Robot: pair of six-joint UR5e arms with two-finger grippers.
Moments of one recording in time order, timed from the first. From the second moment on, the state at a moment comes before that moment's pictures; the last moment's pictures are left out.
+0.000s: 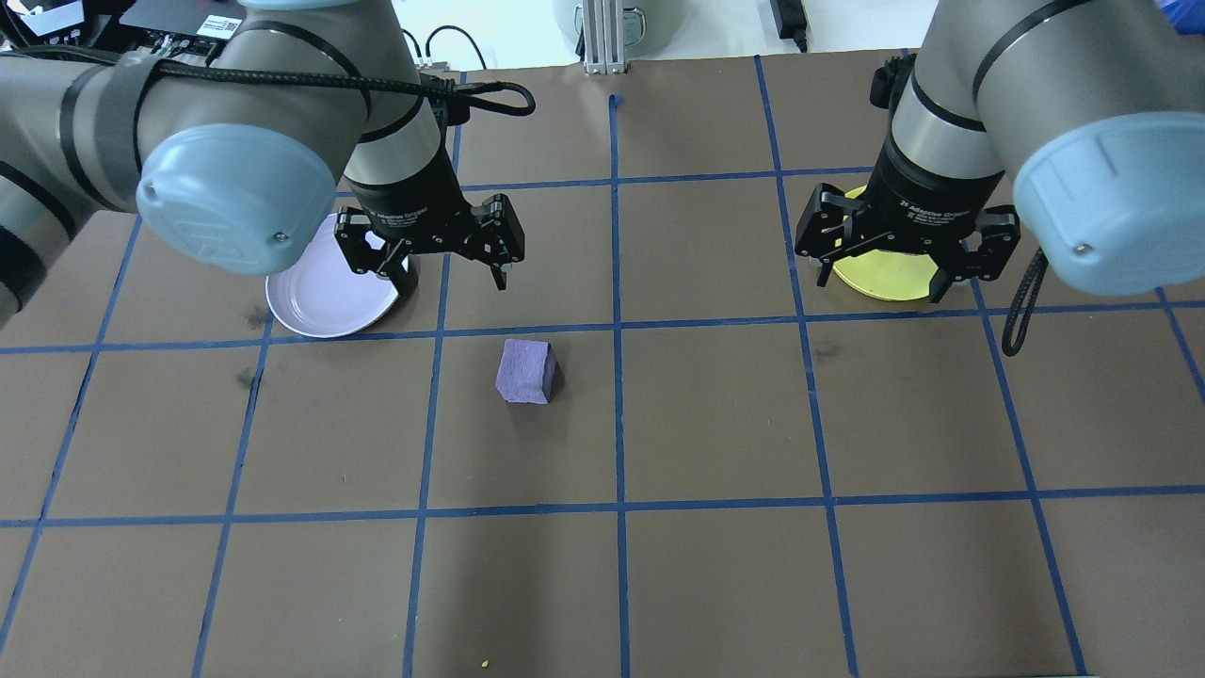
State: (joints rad) left arm -1.75 -1.67 -1.62 -1.49 1.55 -0.22; right arm 1.61 -1.64 1.72 -1.59 -1.60 0.29
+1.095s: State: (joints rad) left arm -1.81 -1.86 -1.76 -1.35 1.49 -0.20; right arm 1.61 -1.68 1.73 -1.64 -1.61 0.29
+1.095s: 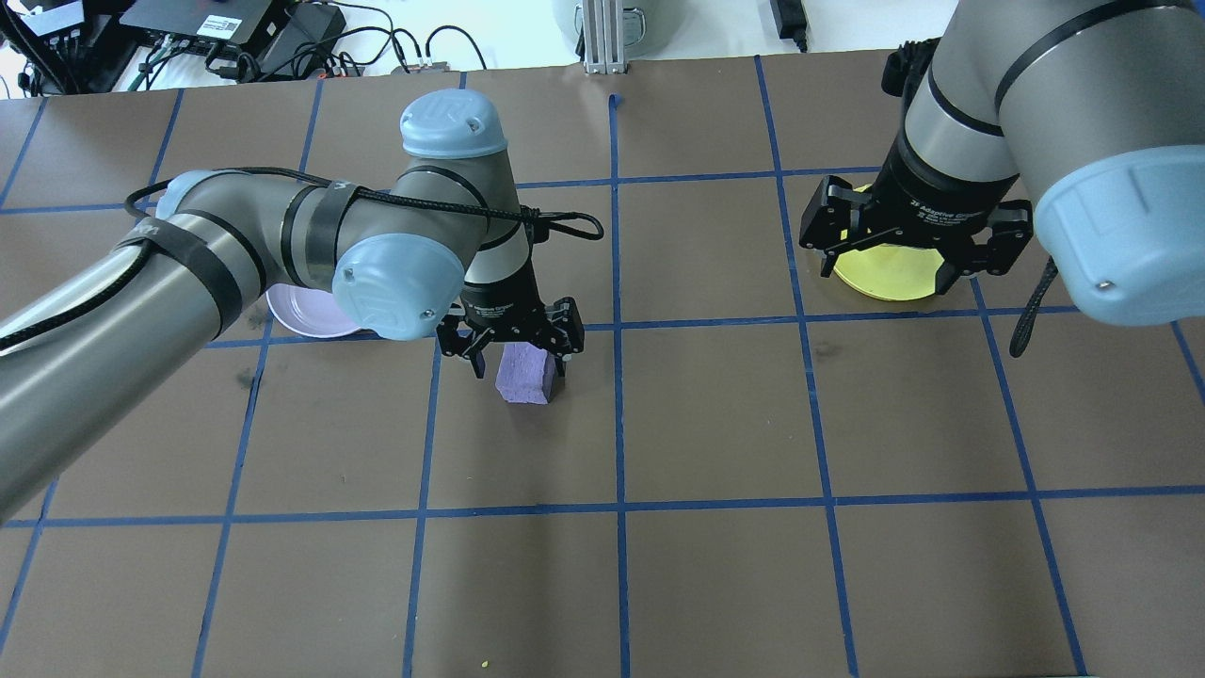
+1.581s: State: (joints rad) left arm -1.82 -1.92 -1.76 -1.28 1.50 -0.13; right arm 1.61 -1.68 1.73 -1.64 -1.61 0.29
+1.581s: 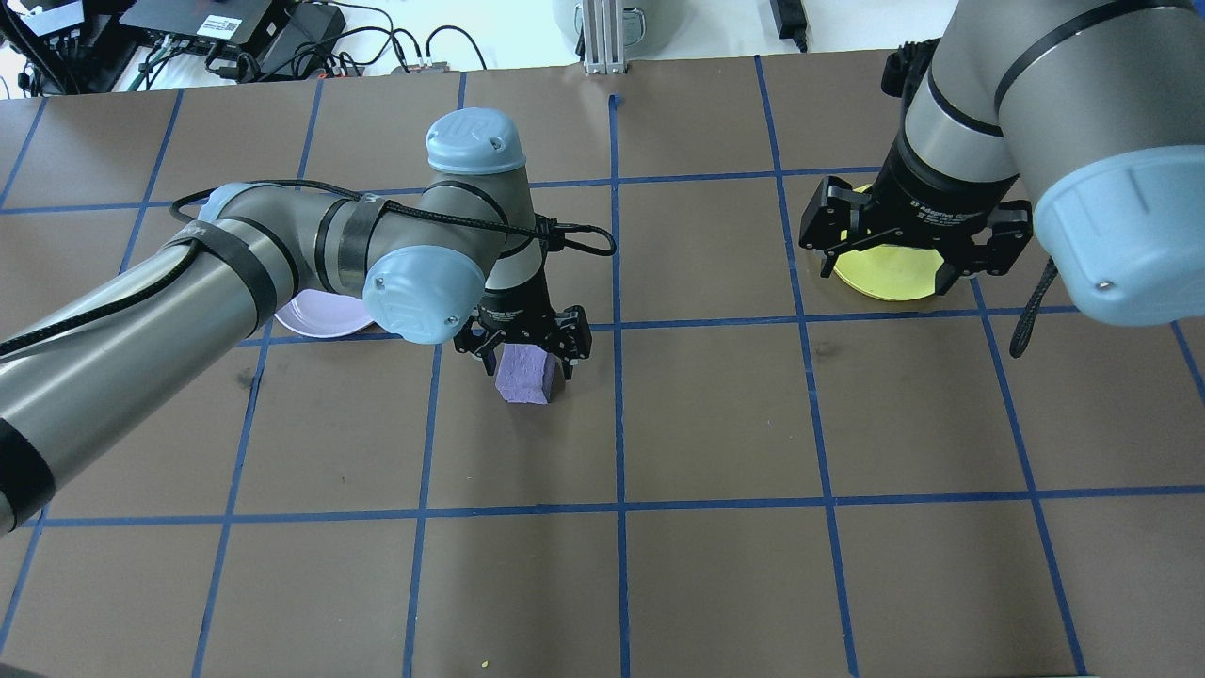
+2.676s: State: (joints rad) left arm -1.81 -2.02 -1.76 -1.16 1.51 -0.04; right arm 1.61 -1.68 1.73 -1.64 -1.61 0.29
